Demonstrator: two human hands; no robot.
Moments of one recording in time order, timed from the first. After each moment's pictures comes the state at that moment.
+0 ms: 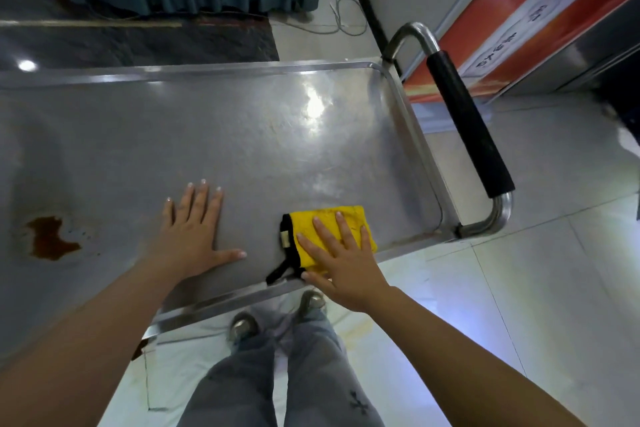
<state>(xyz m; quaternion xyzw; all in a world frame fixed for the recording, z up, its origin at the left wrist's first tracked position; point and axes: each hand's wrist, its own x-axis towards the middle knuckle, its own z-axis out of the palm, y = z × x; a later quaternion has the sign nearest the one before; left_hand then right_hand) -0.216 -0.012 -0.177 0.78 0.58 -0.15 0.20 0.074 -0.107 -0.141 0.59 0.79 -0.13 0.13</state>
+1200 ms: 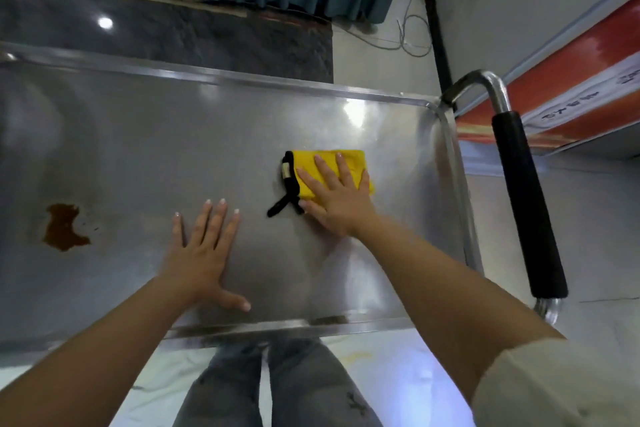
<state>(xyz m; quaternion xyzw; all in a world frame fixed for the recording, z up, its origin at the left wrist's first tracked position) -0.202 -0.014 -0.162 0.73 0.59 -0.23 0.27 0.056 0.102 -0.156 0.55 0.81 -0.17 0.15</state>
